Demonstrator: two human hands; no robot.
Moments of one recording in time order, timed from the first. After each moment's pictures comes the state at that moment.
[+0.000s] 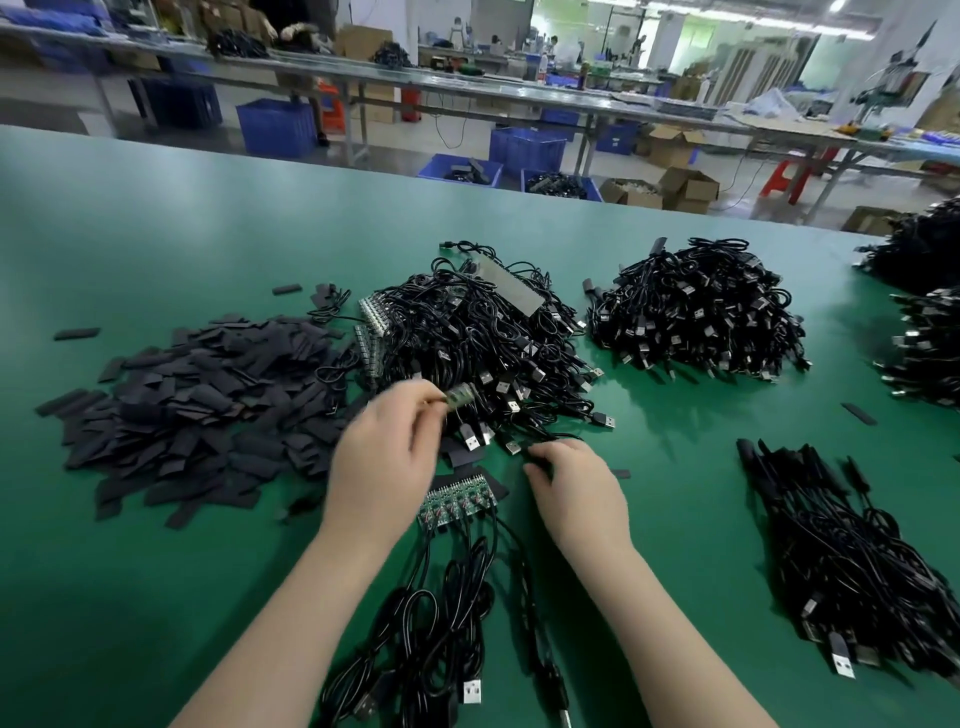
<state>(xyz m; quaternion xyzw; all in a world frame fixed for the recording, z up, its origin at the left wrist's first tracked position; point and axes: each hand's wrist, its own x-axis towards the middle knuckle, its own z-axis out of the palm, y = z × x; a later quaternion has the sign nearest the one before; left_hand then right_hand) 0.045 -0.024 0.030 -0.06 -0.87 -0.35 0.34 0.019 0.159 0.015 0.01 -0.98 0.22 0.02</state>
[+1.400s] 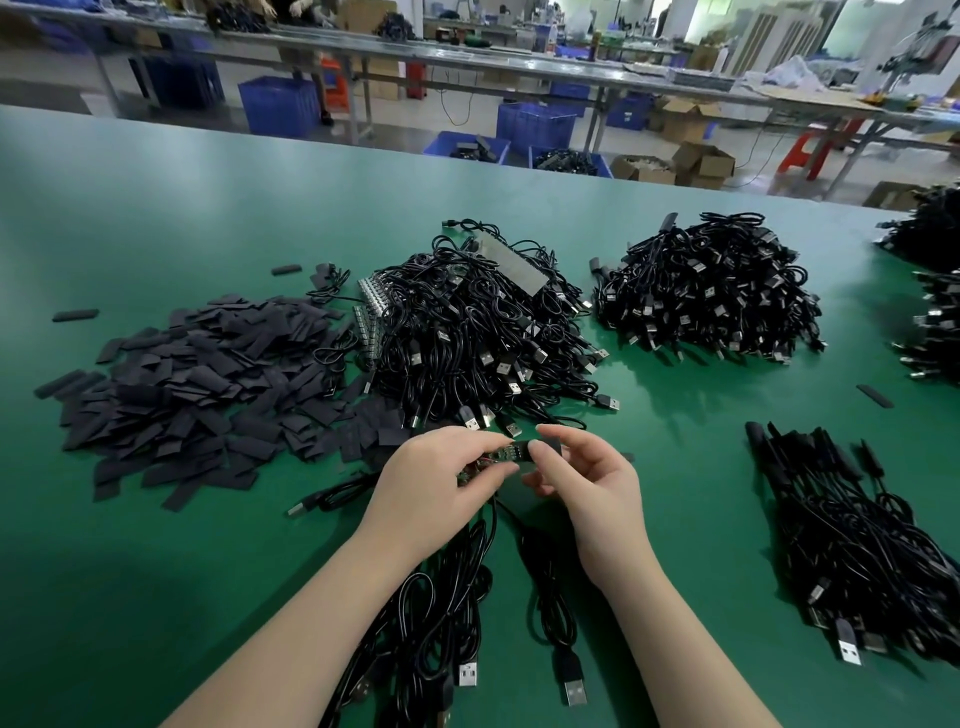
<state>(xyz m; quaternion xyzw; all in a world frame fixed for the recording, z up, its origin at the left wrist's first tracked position) 0.055 0.000 0.007 -0.13 -0.90 -0.37 0.18 0.043 0.169 0.003 0.01 -0.64 0.77 0.01</state>
